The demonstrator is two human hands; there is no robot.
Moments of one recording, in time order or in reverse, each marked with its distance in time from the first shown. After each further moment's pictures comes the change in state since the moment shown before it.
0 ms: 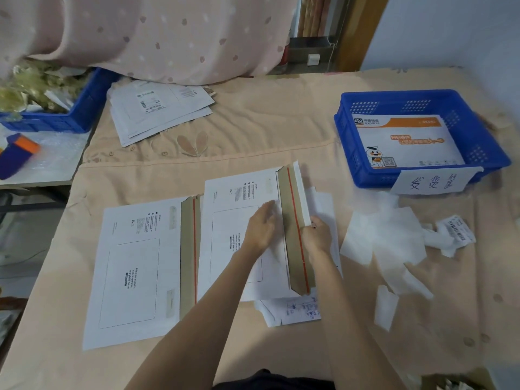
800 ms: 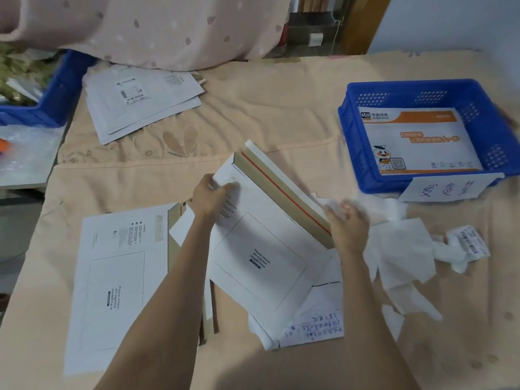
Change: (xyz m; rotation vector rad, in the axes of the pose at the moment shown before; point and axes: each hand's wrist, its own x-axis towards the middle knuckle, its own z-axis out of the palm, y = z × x) left_hand 0.094 0.002 -0.084 0.009 0.360 -0.261; right_hand 0.062 -0.014 -0.045 -0.232 0.196 -0.147
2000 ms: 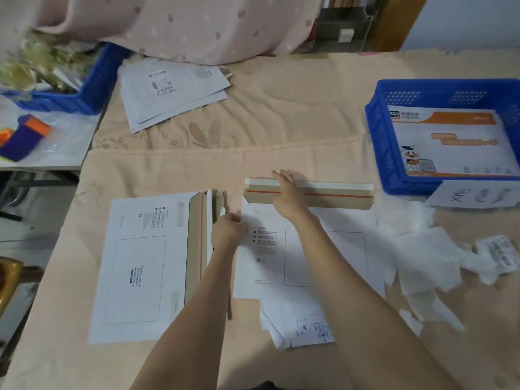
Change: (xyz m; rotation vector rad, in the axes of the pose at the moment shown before) left_hand -0.039 -0.069 0.011 0.212 -0.075 -0.247; right_hand -0.018 -0.096 0.097 -0.202 -0.546 -0.403
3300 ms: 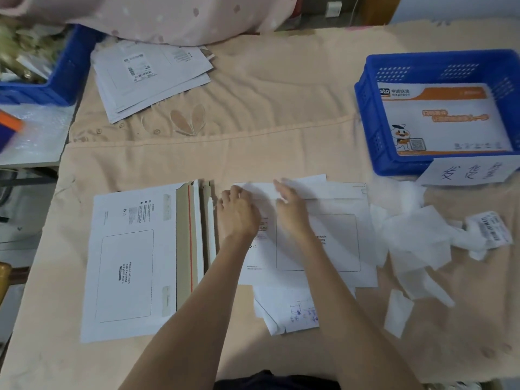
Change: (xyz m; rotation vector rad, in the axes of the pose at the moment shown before) left_hand -0.014 0.019 0.040 0.544 0.301 0.525; right_hand -0.040 0.038 0.019 0.250 0.160 0.110
